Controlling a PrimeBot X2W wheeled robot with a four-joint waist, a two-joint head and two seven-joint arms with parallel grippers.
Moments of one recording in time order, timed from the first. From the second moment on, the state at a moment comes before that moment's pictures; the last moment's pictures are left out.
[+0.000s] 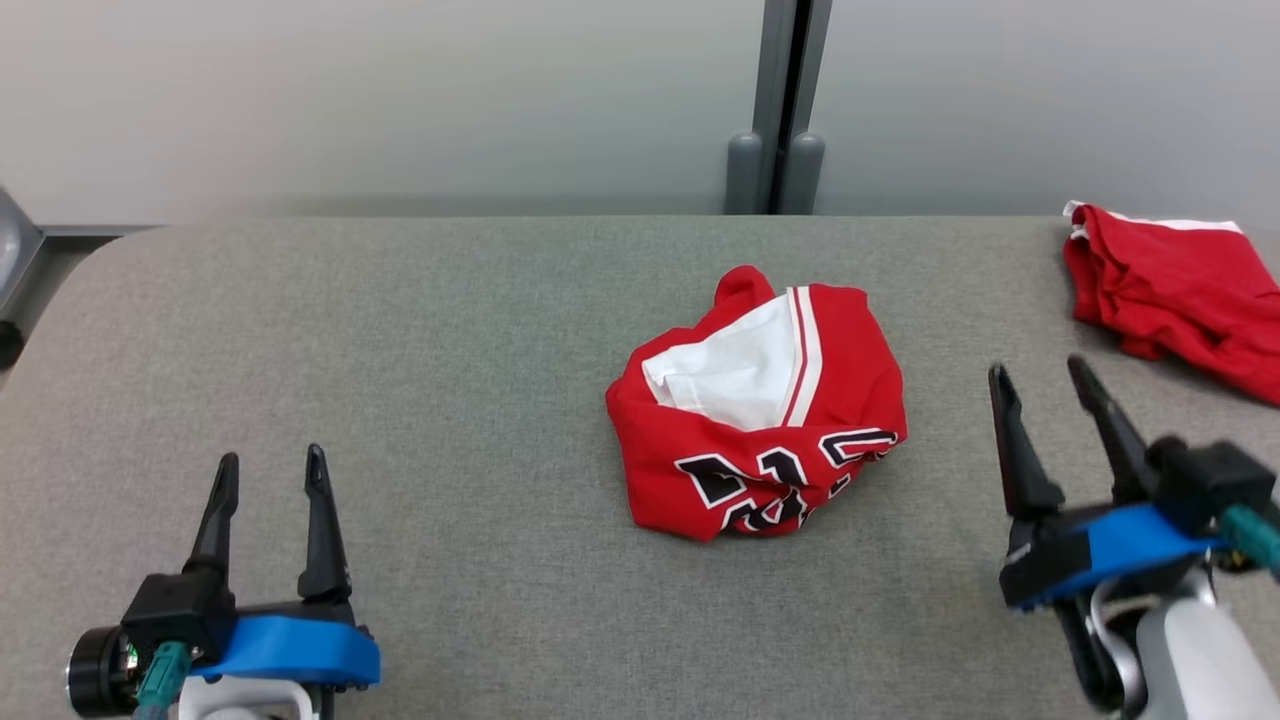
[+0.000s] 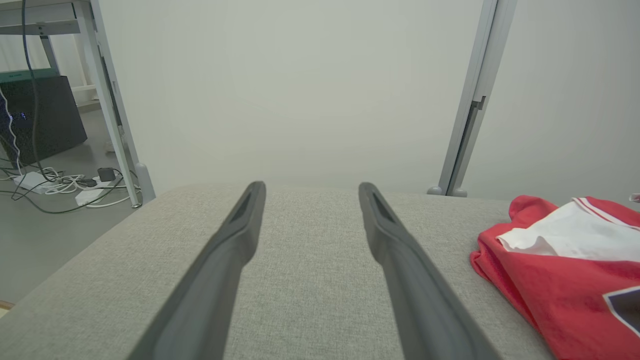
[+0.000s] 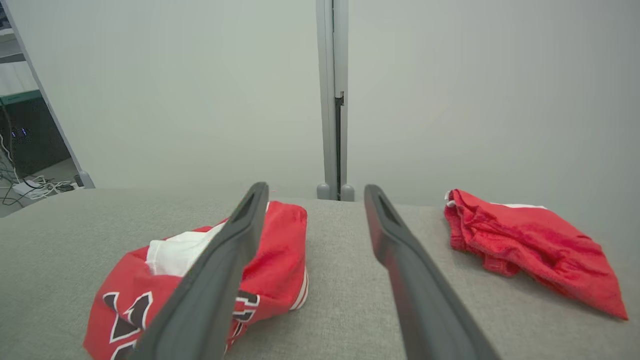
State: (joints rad) left arm -0.05 0.18 -0.09 0.20 -0.26 0.05 -0.26; right arm -0.17 -0.10 -0.02 0.17 0.16 0.13 -0.13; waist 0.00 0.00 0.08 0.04
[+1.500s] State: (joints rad) left arm -0.22 0.07 -0.08 0.28 -0.19 -0.03 -0.26; right arm -0.62 -0.22 0.29 0.94 0.36 0.13 -0.17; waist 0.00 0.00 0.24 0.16
